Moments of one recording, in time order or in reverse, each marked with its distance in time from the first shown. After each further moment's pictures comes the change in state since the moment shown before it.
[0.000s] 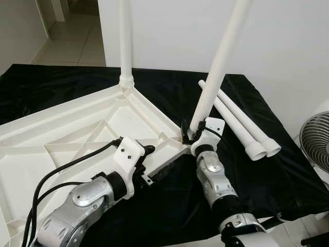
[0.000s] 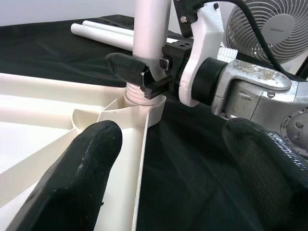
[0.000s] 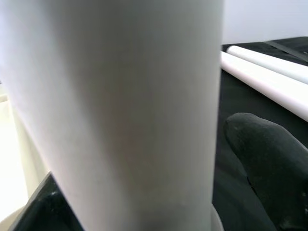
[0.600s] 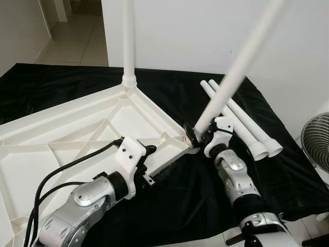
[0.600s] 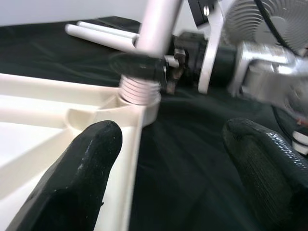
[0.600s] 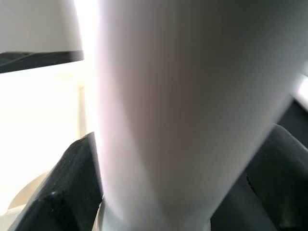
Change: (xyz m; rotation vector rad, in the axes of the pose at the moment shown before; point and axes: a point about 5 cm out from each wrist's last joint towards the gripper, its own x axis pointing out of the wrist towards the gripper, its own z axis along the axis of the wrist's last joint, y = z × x) left arm 0.004 -0.007 -0.001 -0.015 -0.002 -0.029; right arm 0.001 -0.040 0.015 -0.079 -0.001 0.343
